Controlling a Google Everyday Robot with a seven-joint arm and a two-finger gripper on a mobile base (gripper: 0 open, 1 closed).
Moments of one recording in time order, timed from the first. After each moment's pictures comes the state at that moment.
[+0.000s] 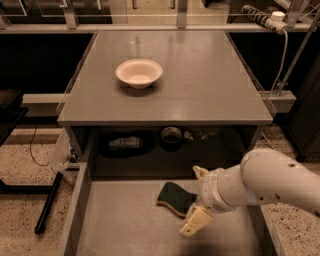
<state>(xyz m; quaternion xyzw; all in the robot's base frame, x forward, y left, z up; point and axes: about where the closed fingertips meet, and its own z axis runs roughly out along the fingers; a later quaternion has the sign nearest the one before) 0.415 -0.089 0.672 -0.56 0.77 0.14 0.27</state>
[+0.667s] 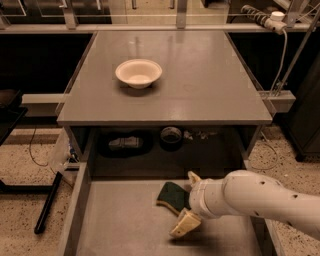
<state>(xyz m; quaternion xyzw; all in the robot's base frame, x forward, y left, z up) 0.434 -0.079 0.613 -0.55 0.78 0.10 0.29</state>
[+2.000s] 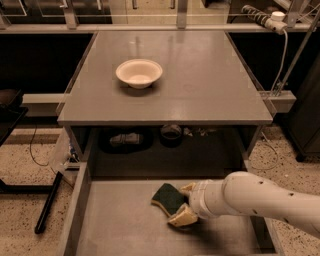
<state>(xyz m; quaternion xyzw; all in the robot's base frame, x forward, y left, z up) 0.443 -0.080 0.592 -0.54 0.78 0.11 0.29</state>
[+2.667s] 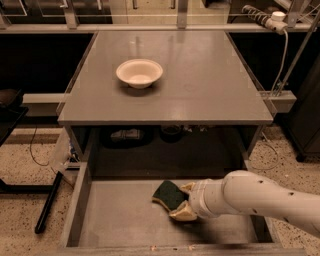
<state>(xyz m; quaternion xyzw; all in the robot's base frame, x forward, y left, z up) 0.443 -0.079 0.597 -0.54 0.78 0.11 0.29</state>
